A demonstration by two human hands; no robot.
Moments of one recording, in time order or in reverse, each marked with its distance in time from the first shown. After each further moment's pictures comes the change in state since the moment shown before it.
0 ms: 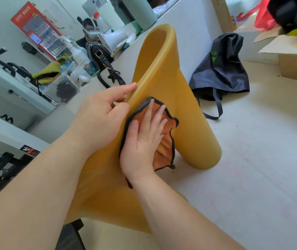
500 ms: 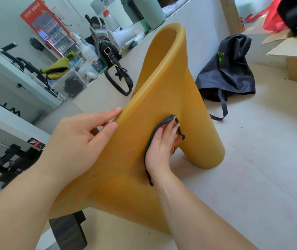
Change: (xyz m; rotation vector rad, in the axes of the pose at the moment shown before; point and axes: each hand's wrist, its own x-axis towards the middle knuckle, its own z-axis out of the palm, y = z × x) left_hand -0.067 -0.026 -0.029 0.102 0.056 -0.020; right_hand 0.003 0.060 -0.010 0.026 -0.034 0.277
